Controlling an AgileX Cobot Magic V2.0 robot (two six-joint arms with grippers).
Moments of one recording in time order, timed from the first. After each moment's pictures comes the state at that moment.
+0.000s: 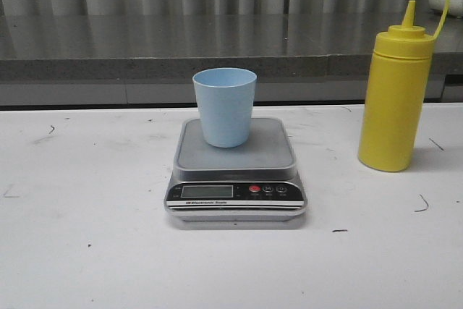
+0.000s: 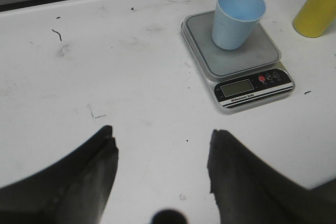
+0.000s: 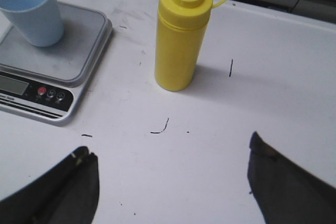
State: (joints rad) left arm -0.38 0.67 -0.85 -0.01 0.90 -0.06; right arm 0.41 0.64 -0.76 -0.23 0.82 0.26
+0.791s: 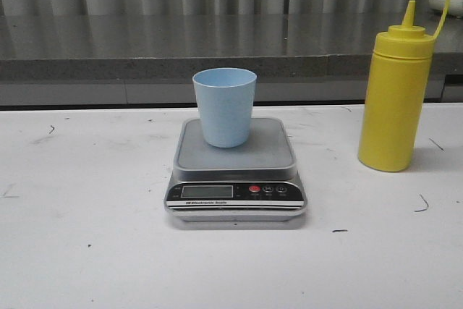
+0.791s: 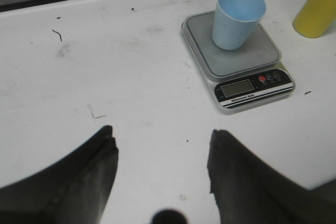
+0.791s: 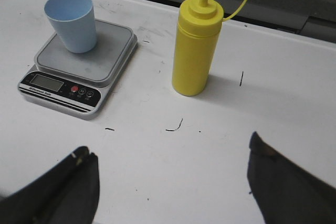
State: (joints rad) left arm -0.38 0.67 -0.85 -0.01 0.90 -0.06; right arm 0.41 0.45 -0.76 -0.13 0.91 0.14
